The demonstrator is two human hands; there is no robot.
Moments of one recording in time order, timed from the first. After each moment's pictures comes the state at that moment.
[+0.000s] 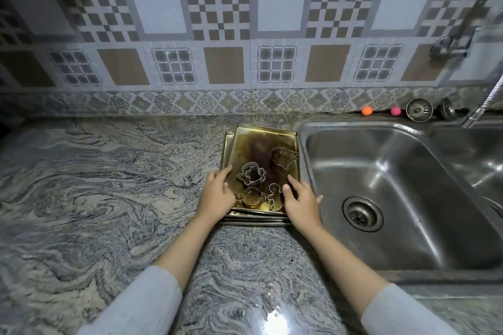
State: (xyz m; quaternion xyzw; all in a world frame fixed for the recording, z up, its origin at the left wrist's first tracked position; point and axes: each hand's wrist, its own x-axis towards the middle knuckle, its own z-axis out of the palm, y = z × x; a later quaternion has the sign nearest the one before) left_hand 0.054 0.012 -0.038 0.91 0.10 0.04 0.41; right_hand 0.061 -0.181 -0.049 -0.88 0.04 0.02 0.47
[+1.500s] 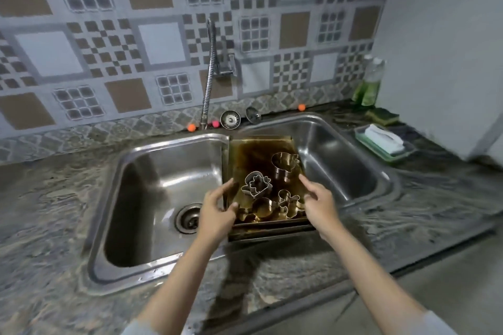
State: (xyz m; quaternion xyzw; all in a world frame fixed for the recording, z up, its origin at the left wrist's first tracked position) left_hand -0.015 -0.484 -0.001 0.80 -0.01 0.01 0.60; right_hand -0.040 -0.702 0.005 -0.78 0.16 -0.09 0.60
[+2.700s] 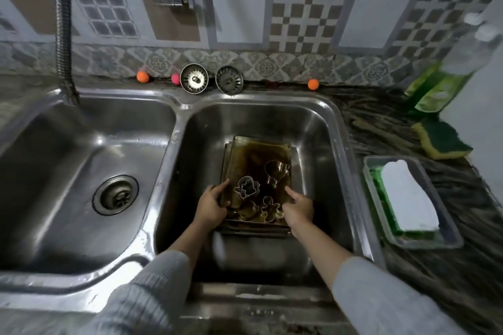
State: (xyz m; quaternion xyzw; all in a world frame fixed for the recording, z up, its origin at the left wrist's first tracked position) left_hand 0.171 -0.679 -0.172 0.88 0.14 -0.07 0.44; right_hand 0.195 -0.889 -0.155 -0.74 0.28 0.15 0.59
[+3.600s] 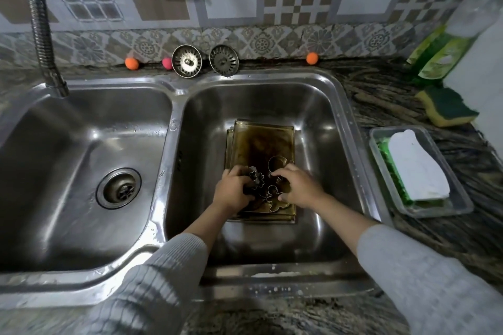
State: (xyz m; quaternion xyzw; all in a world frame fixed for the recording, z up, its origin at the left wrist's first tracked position) left_hand 0.182 -0.701 -0.159 0.97 -0.04 -0.14 0.20; right_hand 0.211 -0.905 -0.148 -0.94 -0.16 0.20 0.23
